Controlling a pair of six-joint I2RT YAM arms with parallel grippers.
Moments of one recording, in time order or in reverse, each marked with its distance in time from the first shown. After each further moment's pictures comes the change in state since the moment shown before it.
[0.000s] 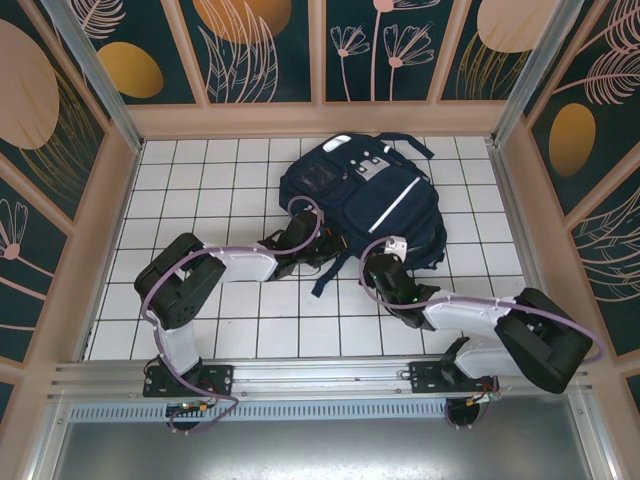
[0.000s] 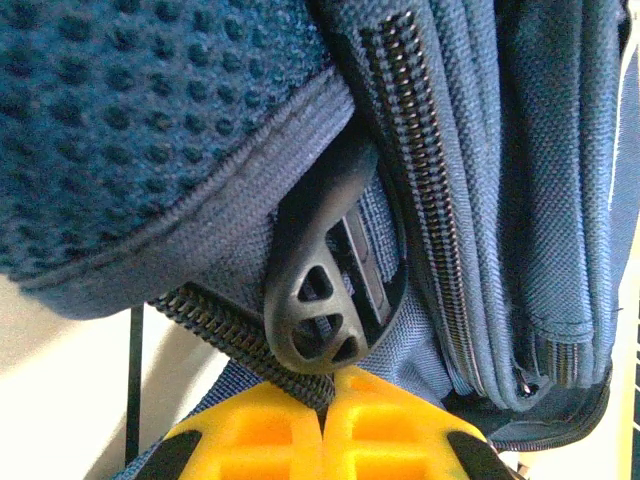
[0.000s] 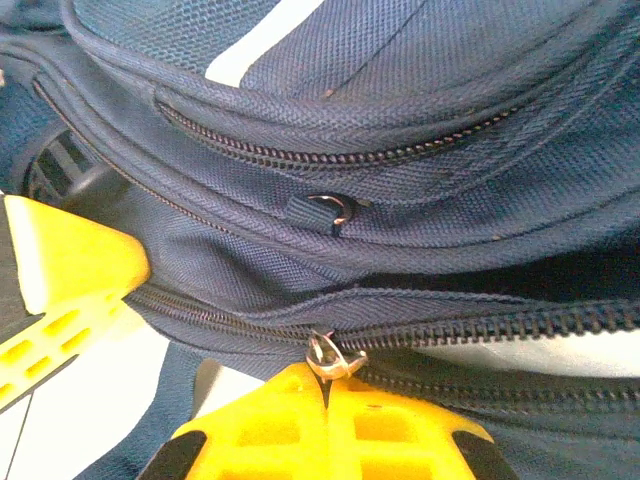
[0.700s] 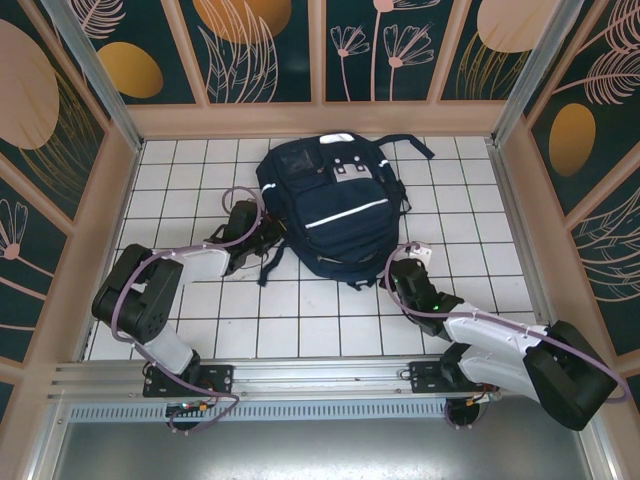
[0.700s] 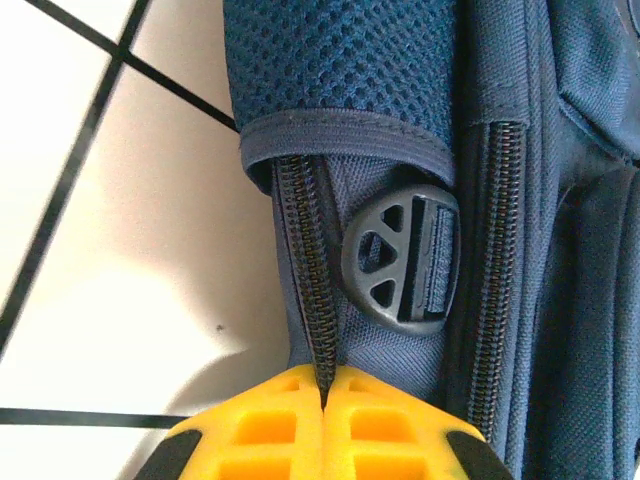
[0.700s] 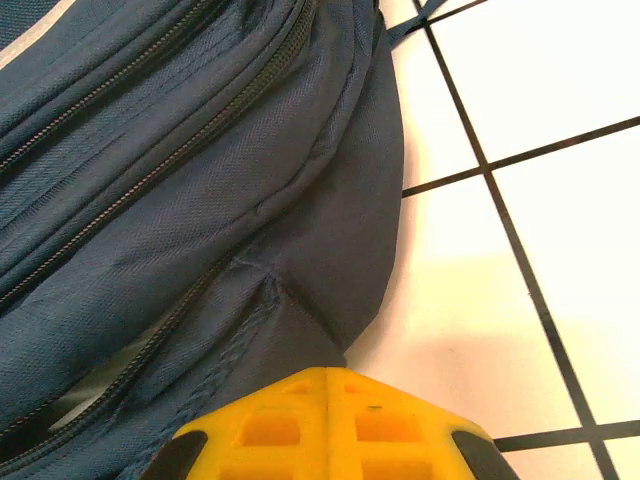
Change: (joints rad) left arm 0.330 -0.203 -0.211 -0.046 -0.052 0.108; right arm -0.105 -0.209 -0.102 -0.117 -0.012 0.010
